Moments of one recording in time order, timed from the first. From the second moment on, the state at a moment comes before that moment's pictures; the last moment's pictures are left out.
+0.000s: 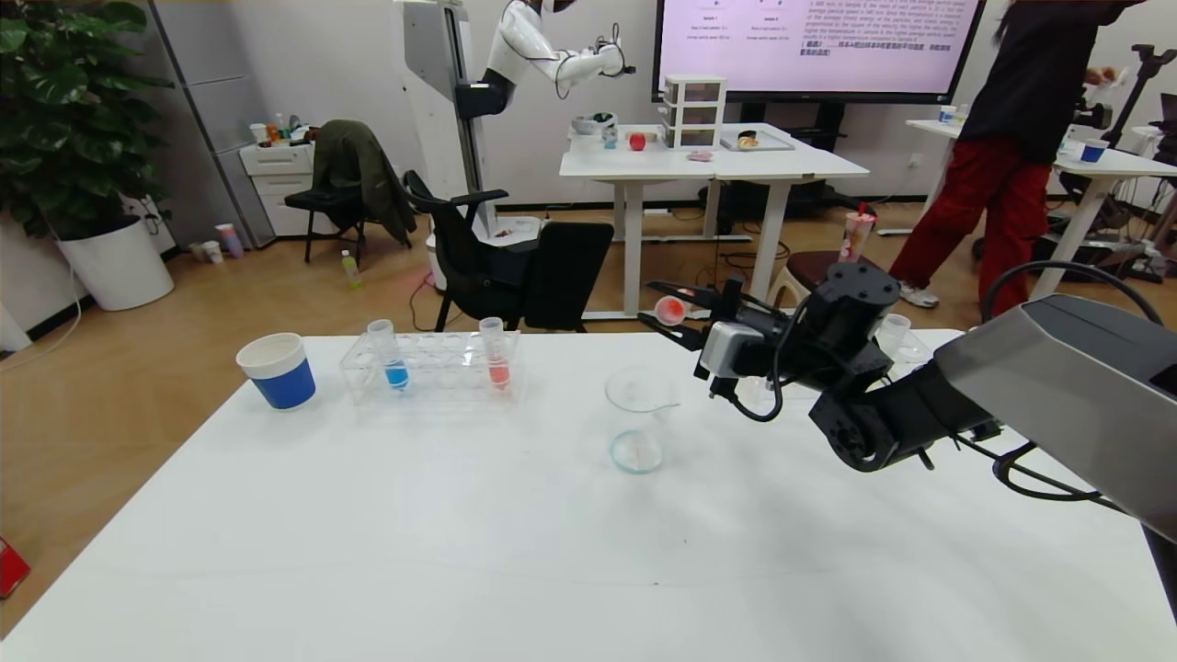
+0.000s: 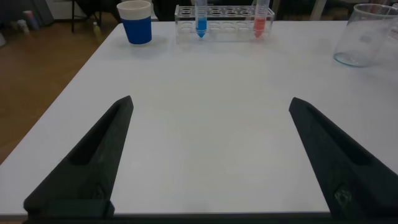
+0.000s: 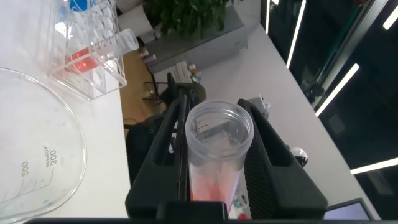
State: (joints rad) left arm 0.00 0.00 0.00 0.00 0.00 0.00; right arm 0.35 2.34 -1.31 -1.28 0.75 -1.03
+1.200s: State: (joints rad) left arm 0.00 0.00 0.00 0.00 0.00 0.00; right arm 0.35 2.42 -1.42 -1.29 0.83 -1.42
